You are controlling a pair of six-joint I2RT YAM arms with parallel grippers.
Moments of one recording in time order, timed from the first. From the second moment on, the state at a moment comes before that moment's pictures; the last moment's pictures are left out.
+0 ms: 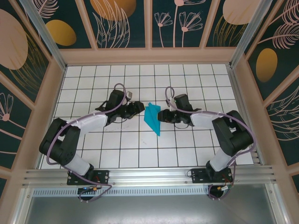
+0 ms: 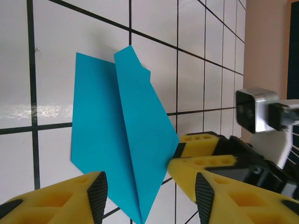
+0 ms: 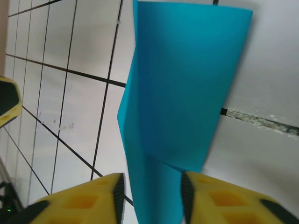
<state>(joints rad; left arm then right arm) -0.49 1.58 0.82 0.06 0.48 -0.93 0.50 1.66 0.76 0.05 -0.53 0.53</state>
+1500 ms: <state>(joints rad) -0.54 1.74 0.88 0.29 0.59 -1.06 0.47 1.57 0.69 0.29 -0.81 0.69</state>
